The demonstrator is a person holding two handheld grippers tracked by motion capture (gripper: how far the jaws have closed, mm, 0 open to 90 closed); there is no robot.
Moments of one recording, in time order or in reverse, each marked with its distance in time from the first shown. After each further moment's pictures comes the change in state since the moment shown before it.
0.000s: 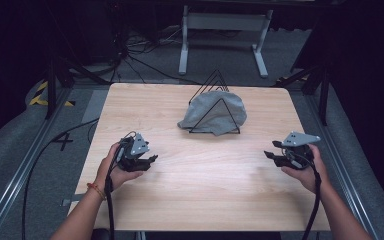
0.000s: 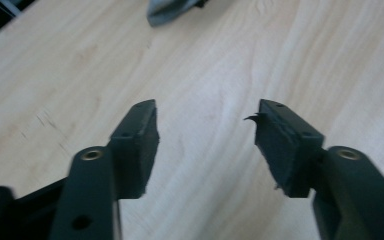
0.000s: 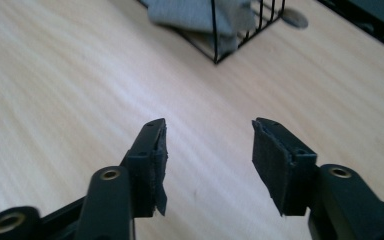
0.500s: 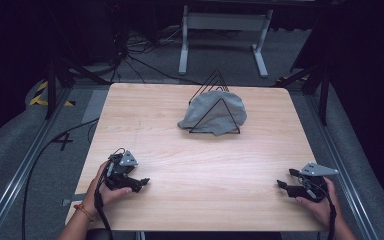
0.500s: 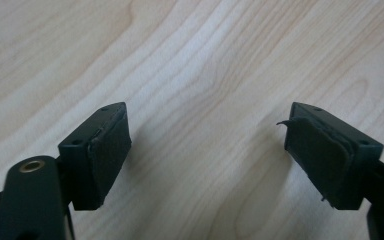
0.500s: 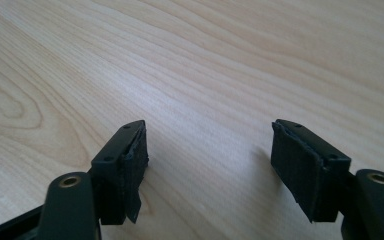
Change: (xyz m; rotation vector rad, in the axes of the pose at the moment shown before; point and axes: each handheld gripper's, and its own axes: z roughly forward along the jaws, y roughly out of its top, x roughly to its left) left arm -0.007 -0.054 -0.002 0.098 -0.152 -0.204; right arm 0.012 -0.103 -0.014 0.019 0.018 0.256
